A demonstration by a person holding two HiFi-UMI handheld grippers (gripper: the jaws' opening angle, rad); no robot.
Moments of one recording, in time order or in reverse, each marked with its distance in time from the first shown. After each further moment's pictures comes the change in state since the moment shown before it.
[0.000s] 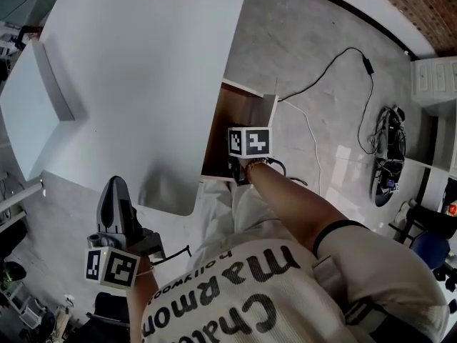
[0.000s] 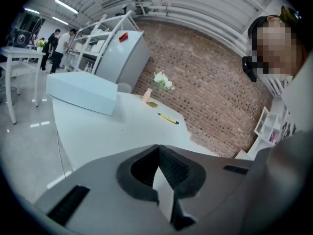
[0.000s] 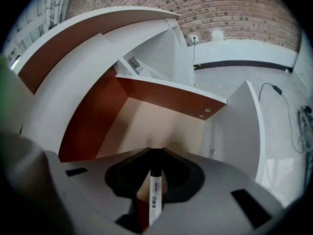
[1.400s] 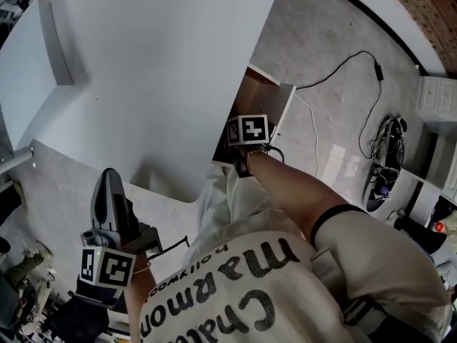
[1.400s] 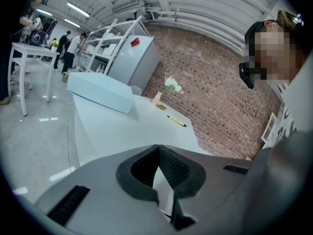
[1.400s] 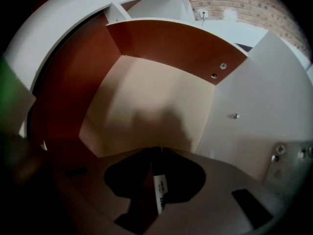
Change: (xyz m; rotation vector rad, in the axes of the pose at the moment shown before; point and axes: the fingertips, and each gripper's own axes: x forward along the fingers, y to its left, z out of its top) left arm -0.025 0.033 -0.015 -0.070 -0.040 0.082; right arm 0.051 -0.008 -0.073 -0.049 0.264 -0.039
